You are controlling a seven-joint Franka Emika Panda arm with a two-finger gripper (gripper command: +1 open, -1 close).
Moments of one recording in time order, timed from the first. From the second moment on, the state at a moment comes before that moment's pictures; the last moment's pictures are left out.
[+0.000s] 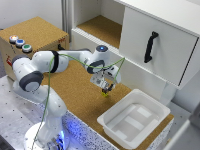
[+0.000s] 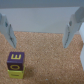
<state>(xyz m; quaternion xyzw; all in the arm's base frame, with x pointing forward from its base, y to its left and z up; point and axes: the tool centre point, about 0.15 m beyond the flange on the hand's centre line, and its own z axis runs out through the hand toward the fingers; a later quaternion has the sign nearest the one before) 0.371 -0.177 0.335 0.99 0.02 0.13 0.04</state>
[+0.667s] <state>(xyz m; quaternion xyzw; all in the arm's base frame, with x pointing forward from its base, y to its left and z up) 0.384 -0.183 0.291 0.99 0.04 0.11 0.02</state>
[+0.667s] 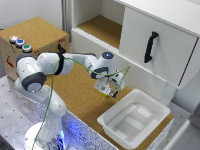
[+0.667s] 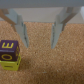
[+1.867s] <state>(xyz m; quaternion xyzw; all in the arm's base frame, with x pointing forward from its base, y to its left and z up) 0.418 -0.148 0.237 1.00 0.04 0.09 -0.02</state>
